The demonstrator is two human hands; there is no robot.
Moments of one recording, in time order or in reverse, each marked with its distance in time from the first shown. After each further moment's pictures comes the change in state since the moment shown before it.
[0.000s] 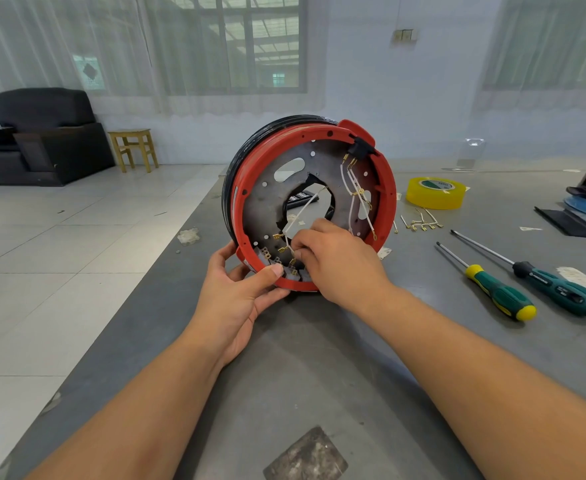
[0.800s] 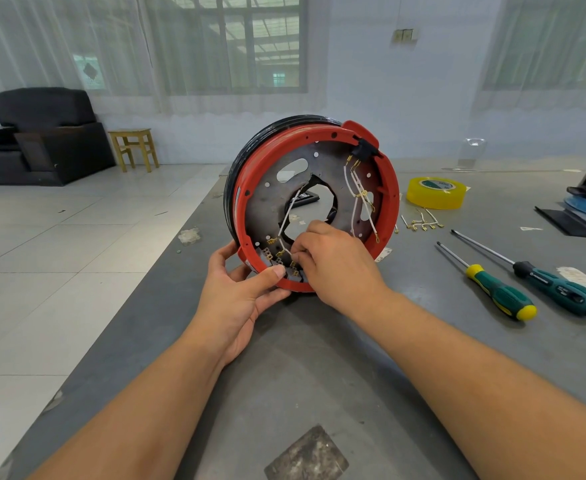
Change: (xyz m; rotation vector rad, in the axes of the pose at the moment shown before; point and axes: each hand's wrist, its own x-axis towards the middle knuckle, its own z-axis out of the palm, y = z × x) left_hand -0.003 0.001 0.002 0.022 0.010 -0.001; right_hand -0.002 -0.009 -0.002 -0.013 0.029 -0.032
